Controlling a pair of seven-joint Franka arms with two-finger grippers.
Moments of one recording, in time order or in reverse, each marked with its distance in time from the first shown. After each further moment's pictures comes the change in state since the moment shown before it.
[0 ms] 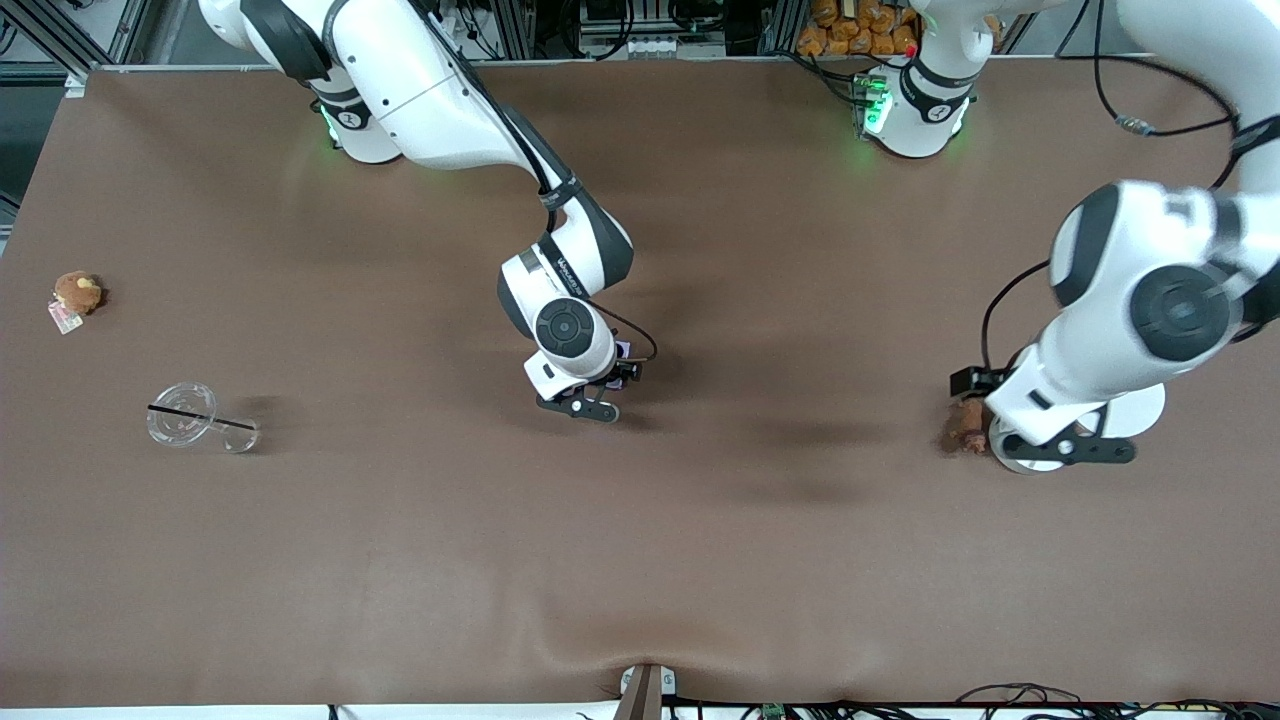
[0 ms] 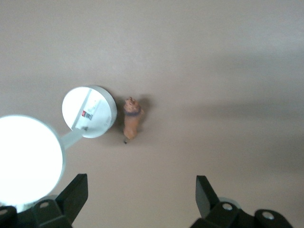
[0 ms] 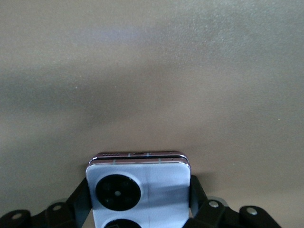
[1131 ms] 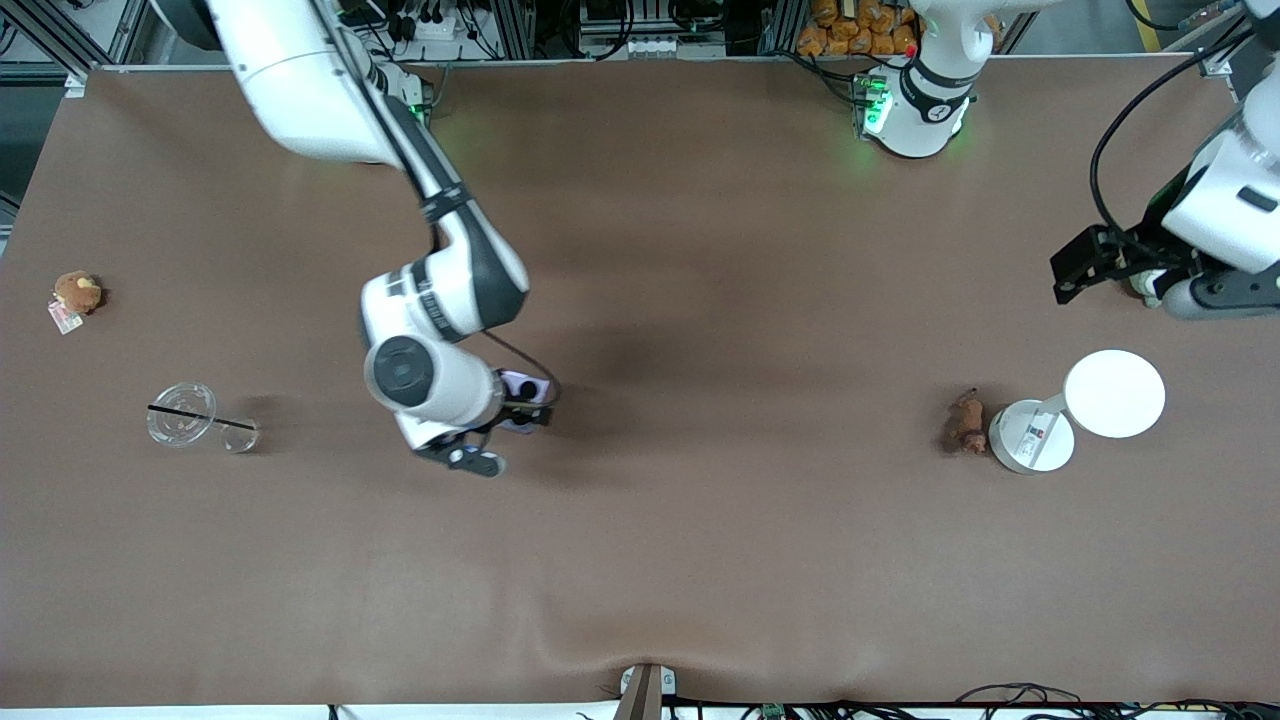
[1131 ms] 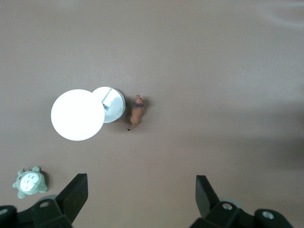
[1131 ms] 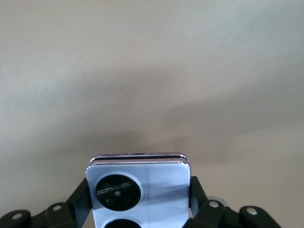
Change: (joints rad) left arm 0.030 -0.267 0.018 0.078 -0.102 -0.146 0.000; right arm -0.257 -0.161 -0.029 0.023 -0.002 -0.178 -0.242
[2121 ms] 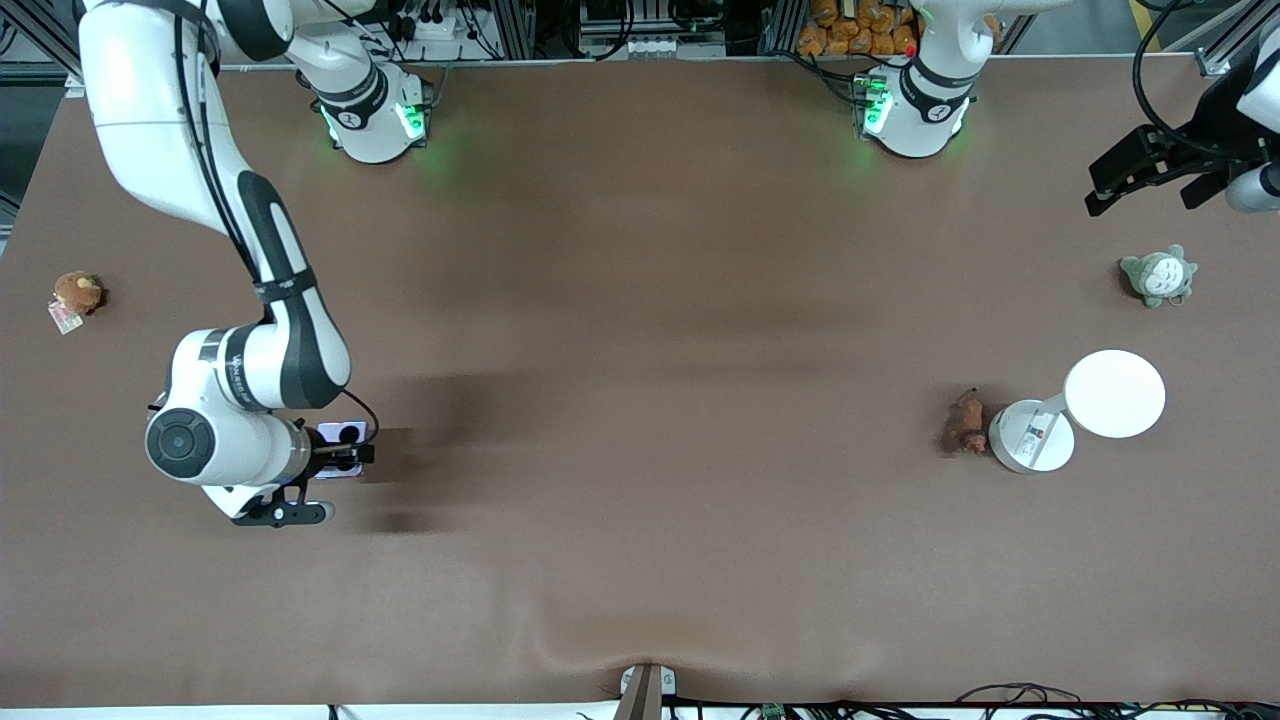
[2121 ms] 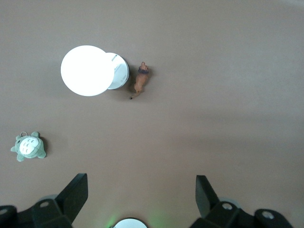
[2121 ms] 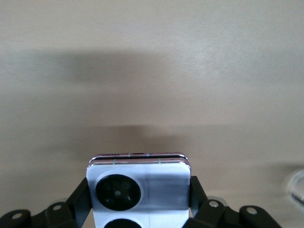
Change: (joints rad) left arm -0.095 -0.199 0.178 -0.167 -0.083 -0.072 0.023; right arm -0.334 0.058 -0.004 -0.025 -0.180 0.055 -0.531
